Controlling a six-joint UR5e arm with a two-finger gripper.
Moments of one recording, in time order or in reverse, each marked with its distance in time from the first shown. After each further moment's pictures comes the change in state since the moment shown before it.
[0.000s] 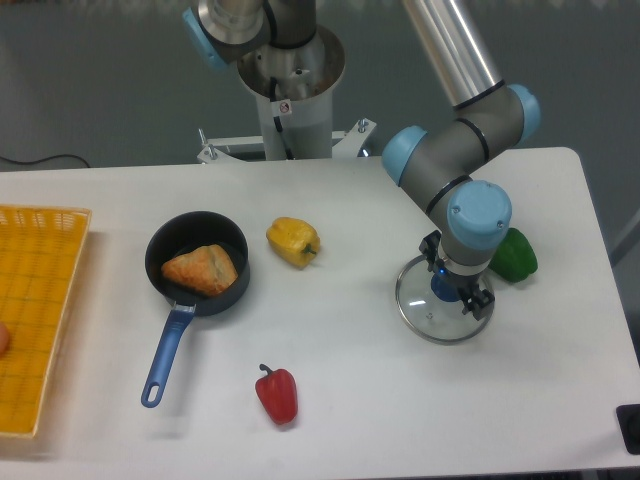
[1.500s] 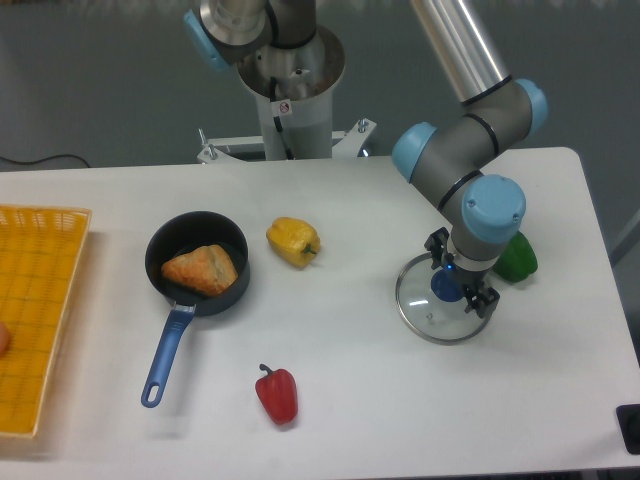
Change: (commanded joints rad) arm 0.029 0.005 -0.006 -0.003 -0.035 0.051
